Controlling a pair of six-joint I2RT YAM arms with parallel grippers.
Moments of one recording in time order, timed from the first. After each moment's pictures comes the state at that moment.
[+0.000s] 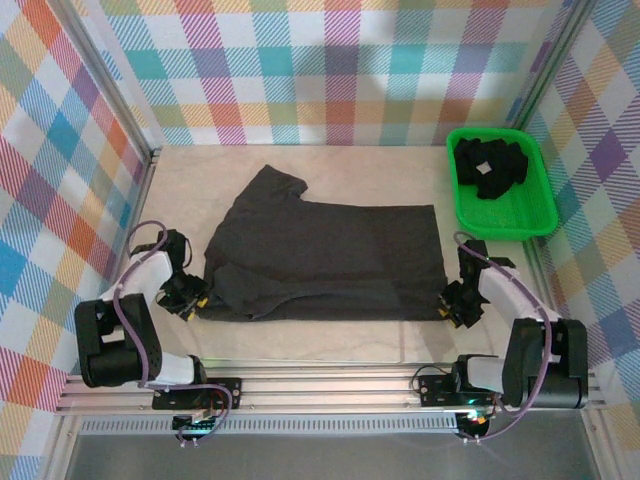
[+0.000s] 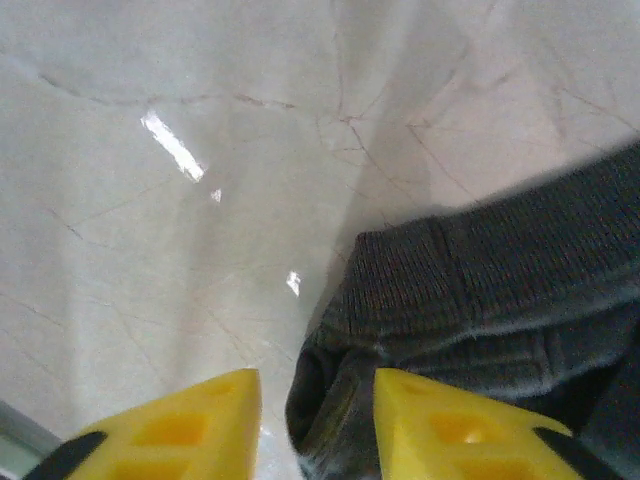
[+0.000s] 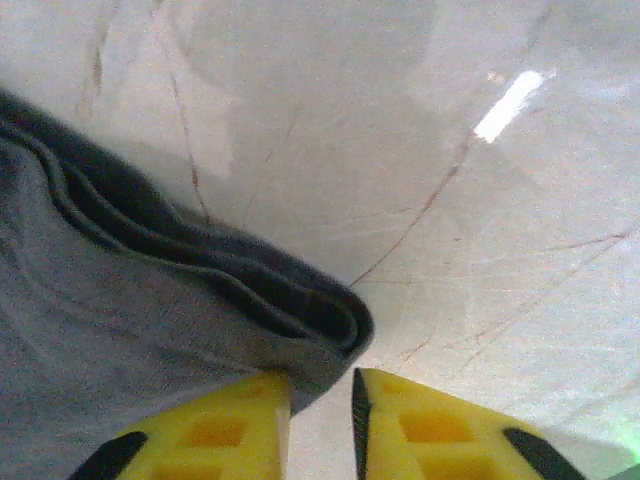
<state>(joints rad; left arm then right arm) 0.18 1.38 0.79 -1.00 0.00 -0.80 -0.02 1.24 0.63 -0.94 -0.08 0.91</state>
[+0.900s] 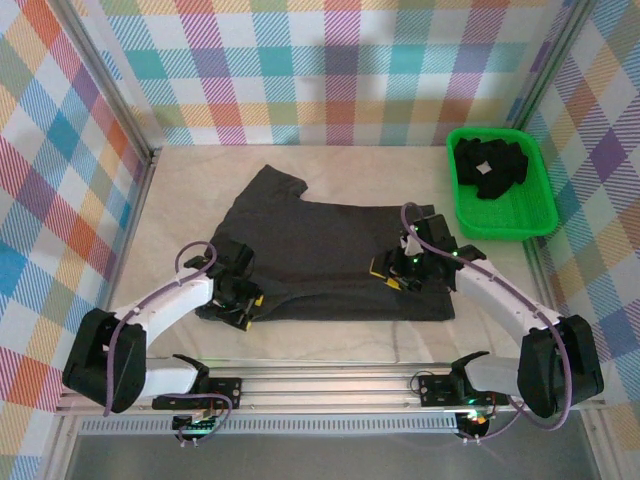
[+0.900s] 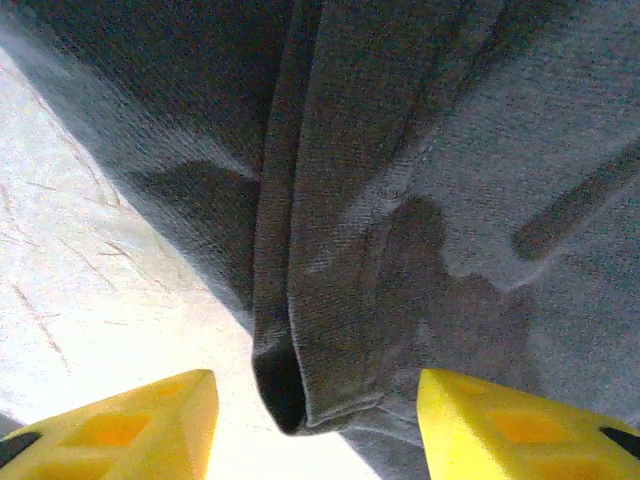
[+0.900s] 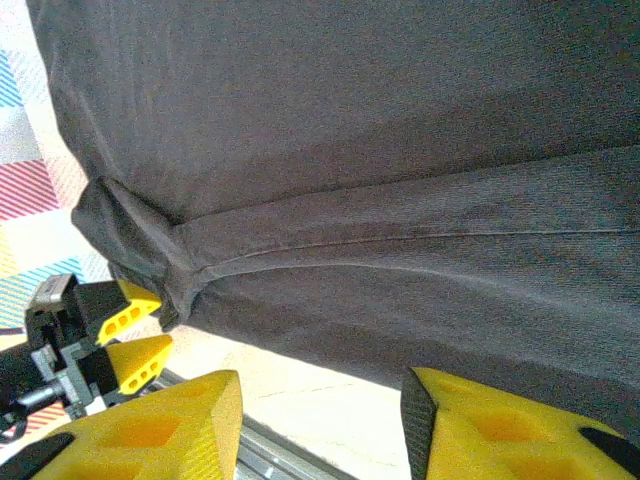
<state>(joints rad) -0.41 1.29 0.69 -0.81 0.18 -1.59 0.37 1.24 0.77 -0.53 -0.54 0.79</state>
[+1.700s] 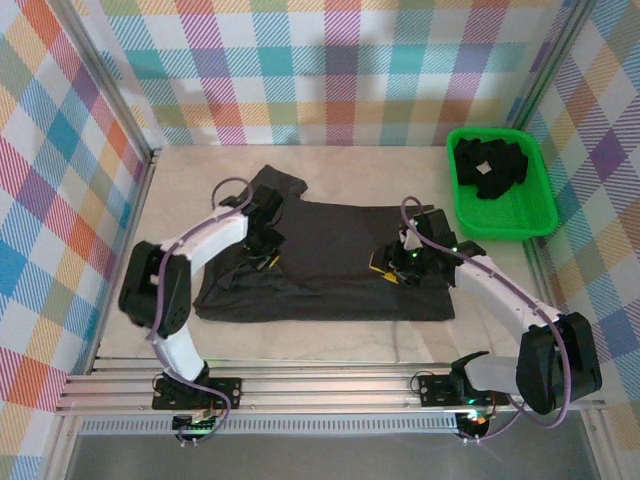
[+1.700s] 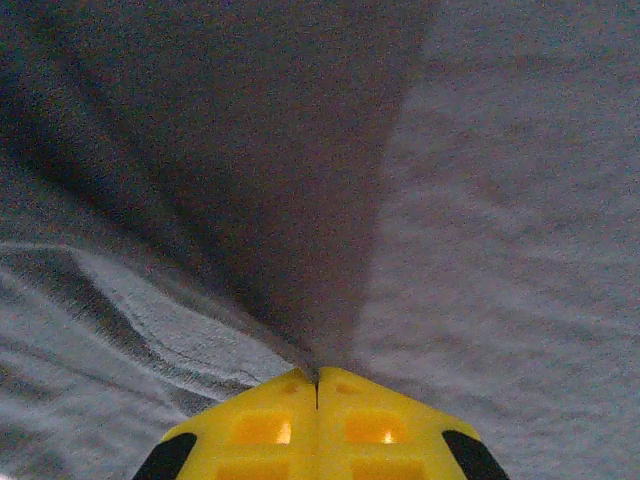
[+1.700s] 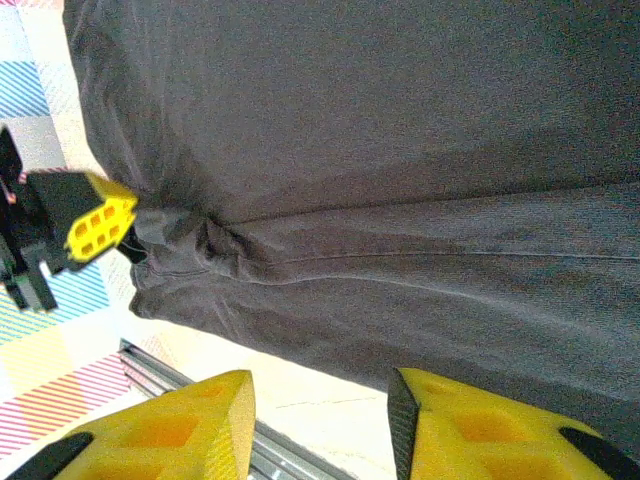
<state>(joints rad) -0.43 1.80 1.33 -0.95 0.06 -1.25 0.37 1.26 0.80 -0.52 -0.54 0.80</state>
